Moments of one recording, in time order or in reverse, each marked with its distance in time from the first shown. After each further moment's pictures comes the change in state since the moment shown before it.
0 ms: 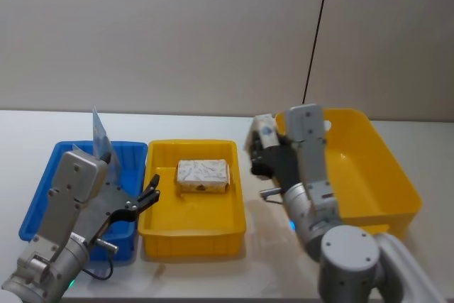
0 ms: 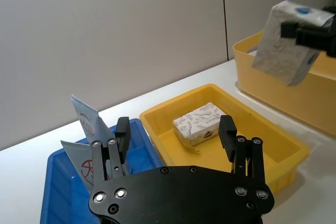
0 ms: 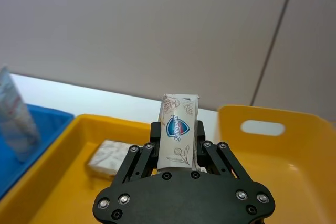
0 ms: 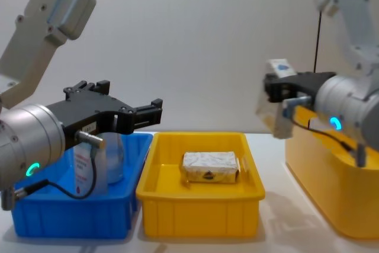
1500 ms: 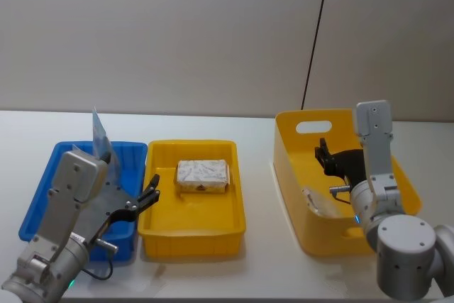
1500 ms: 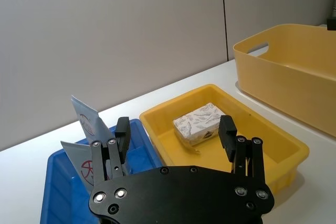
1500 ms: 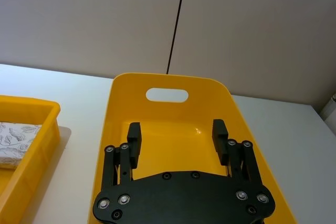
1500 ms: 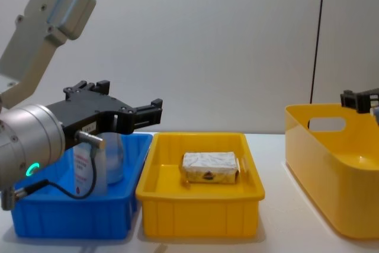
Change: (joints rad) left arm 0.000 0.000 0.000 0.000 0.000 0.000 0.000; right arm -0.002 0.067 0.148 -0.006 -0.051 0.134 -0.054
